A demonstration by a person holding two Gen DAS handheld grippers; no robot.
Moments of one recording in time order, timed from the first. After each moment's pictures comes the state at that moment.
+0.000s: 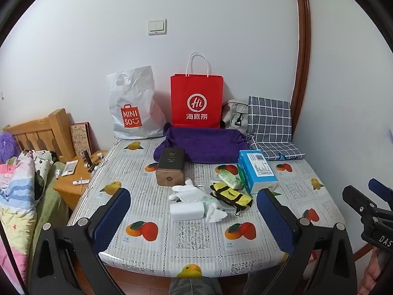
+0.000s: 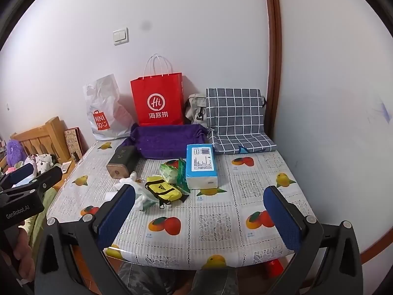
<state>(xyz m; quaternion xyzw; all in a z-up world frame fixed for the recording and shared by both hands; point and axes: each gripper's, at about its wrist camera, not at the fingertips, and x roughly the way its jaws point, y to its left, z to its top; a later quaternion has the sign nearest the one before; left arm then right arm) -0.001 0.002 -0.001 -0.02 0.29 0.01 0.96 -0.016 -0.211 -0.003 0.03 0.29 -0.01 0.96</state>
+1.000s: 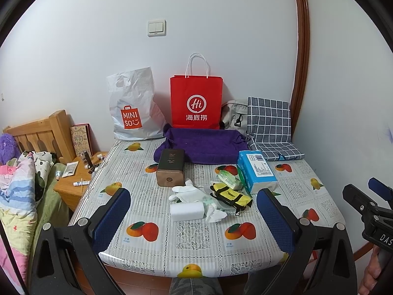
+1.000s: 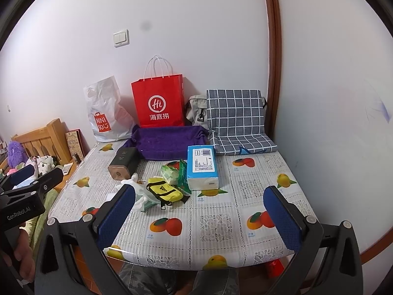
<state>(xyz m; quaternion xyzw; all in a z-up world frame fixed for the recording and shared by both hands) -0.002 0.003 -0.001 -0.02 0.29 0.02 0.96 -0.018 -0.211 -0.001 0.04 0.29 0.00 0.96</state>
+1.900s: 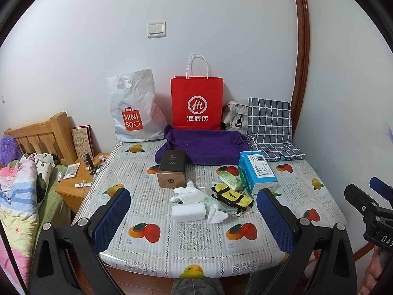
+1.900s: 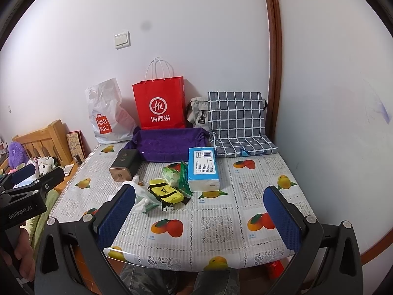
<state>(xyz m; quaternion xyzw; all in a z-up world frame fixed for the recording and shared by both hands) -0.003 0.004 0.001 -0.01 0.29 0.02 0.96 -0.019 -0.212 0.001 0.04 0.28 0.00 0.96</state>
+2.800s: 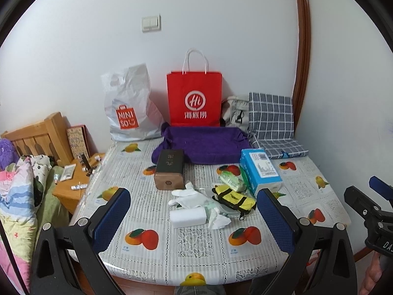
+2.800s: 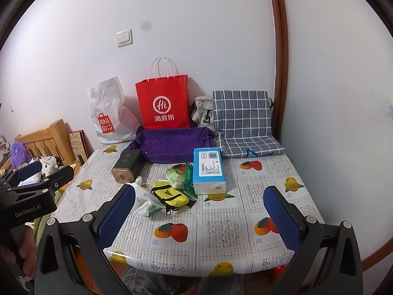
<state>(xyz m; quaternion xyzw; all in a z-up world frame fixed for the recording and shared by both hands) 0.033 0.014 -0.006 -0.01 0.31 0.01 0.95 0.002 -0.207 -0.008 0.04 0.29 0.01 0.96</state>
